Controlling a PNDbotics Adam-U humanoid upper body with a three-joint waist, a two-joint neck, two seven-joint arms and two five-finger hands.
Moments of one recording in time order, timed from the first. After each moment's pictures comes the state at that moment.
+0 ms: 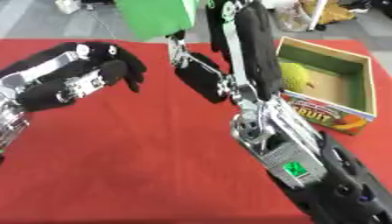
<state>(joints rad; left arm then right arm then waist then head) -0.53 0.60 -0.41 -1.98 0.15 0.27 -0.31 -0.65 -0.36 0.58 -2.00 0.53 0.36 -0.47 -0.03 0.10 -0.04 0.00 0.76</state>
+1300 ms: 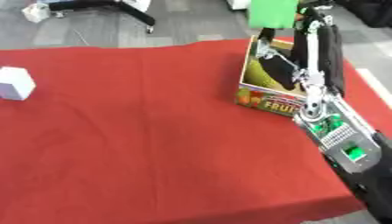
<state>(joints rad) -0.29 0.63 -0.14 -1.98 0.14 0.05 -0.04 -0.38 -0.67 0.29 -1.86 0.19 0.49 -0.62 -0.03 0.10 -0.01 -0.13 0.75</state>
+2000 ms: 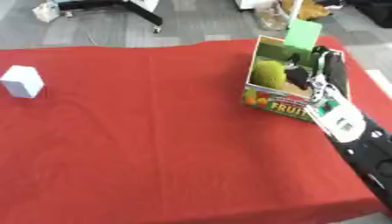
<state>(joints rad) -0.24 0.56 -0.11 -1.98 0.12 0.01 -0.02 -0.57 -0.62 0.27 -1.17 0.14 0.51 -0.55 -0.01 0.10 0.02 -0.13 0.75</state>
